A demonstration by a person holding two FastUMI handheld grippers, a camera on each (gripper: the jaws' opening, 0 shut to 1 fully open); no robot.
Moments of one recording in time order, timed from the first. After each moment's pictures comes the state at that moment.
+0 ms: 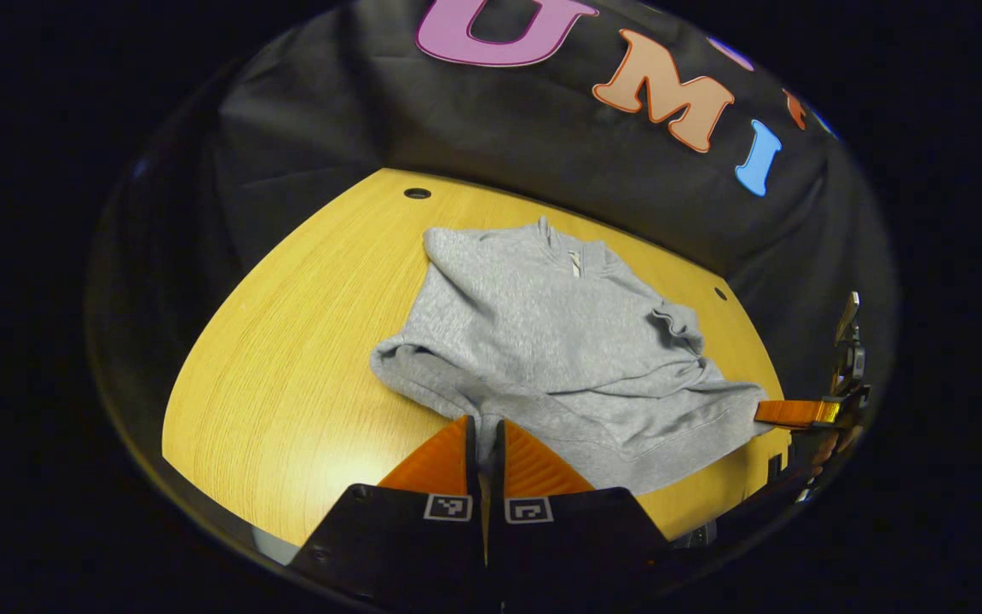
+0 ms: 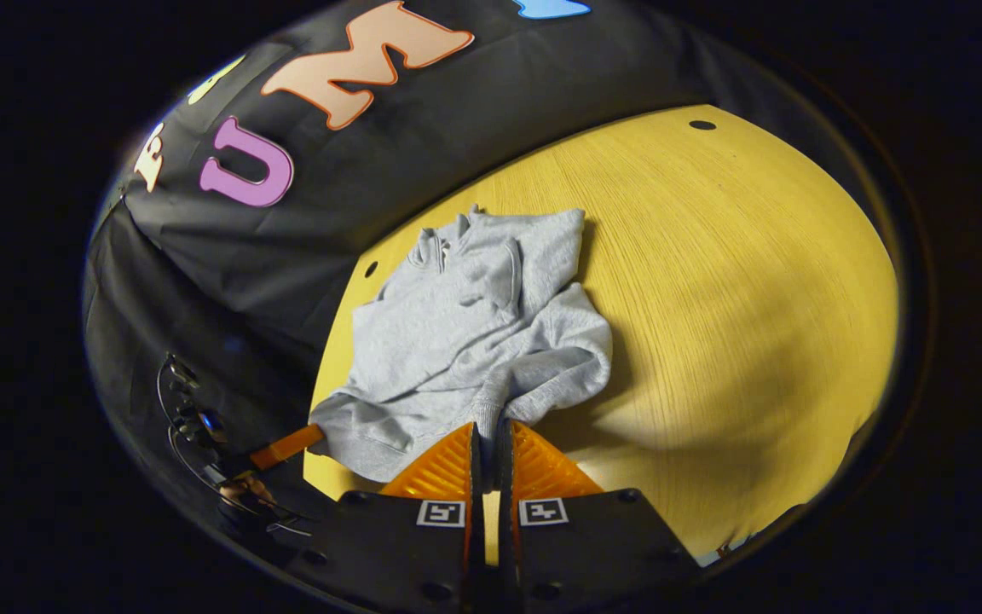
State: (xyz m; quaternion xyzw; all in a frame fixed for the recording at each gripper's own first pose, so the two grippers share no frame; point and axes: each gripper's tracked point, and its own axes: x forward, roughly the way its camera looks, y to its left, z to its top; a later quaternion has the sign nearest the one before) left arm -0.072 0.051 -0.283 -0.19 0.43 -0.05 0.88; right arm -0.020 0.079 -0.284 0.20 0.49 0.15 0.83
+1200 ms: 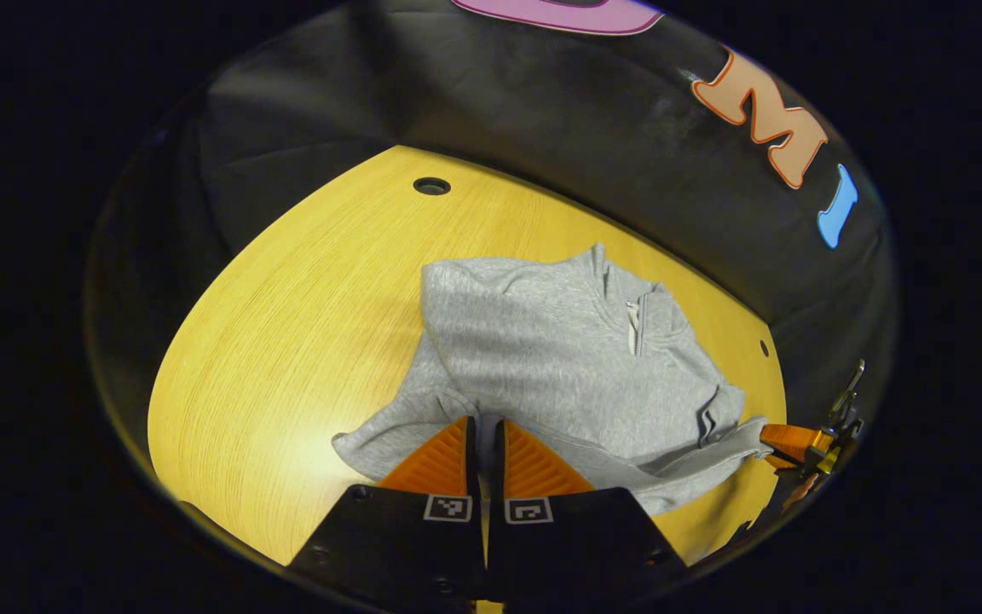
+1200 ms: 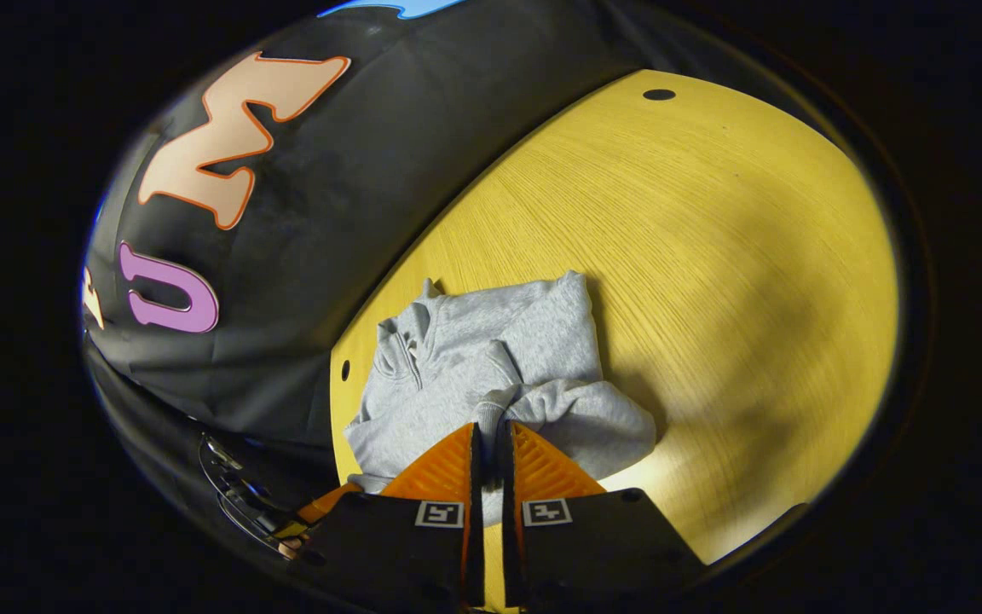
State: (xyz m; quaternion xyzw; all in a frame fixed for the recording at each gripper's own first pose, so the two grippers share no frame) left arm 0.058 0.063 -0.334 -0.22 0.49 0.01 0.84; right arm 0.132 0.110 -0.329 0.32 0.49 0.03 0.81
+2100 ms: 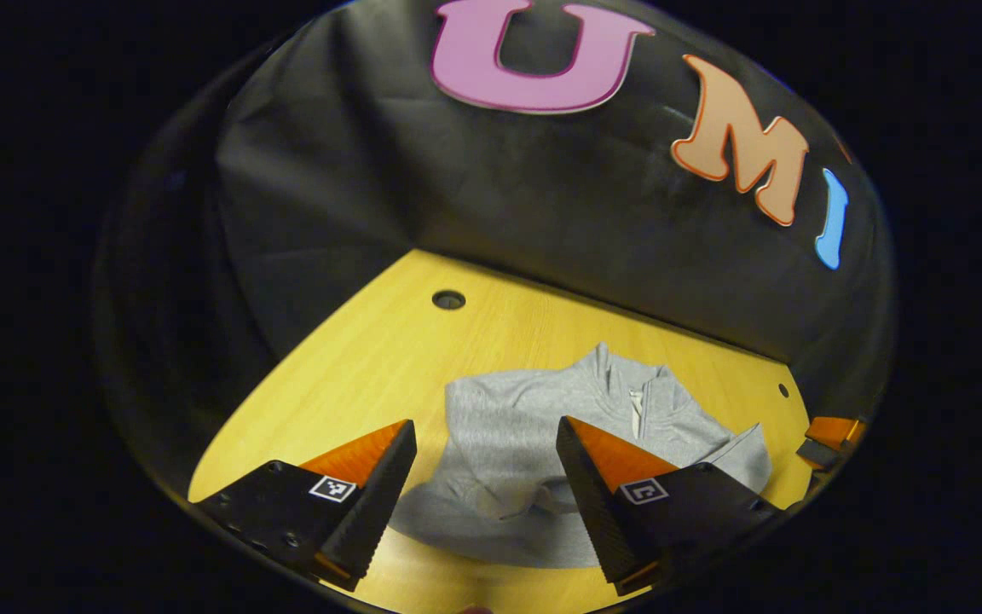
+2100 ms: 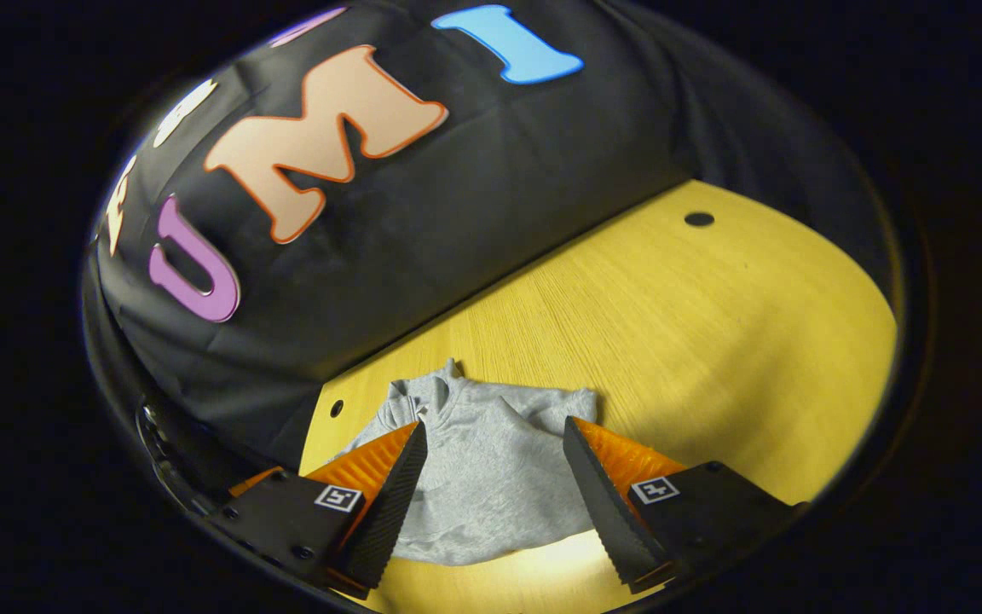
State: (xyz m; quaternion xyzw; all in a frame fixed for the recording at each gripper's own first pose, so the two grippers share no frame) left arm 0.110 0.107 -0.248 -0.13 0.33 0.07 0.93; right arm 0.169 0.091 -0.240 0.19 0.31 0.04 0.93
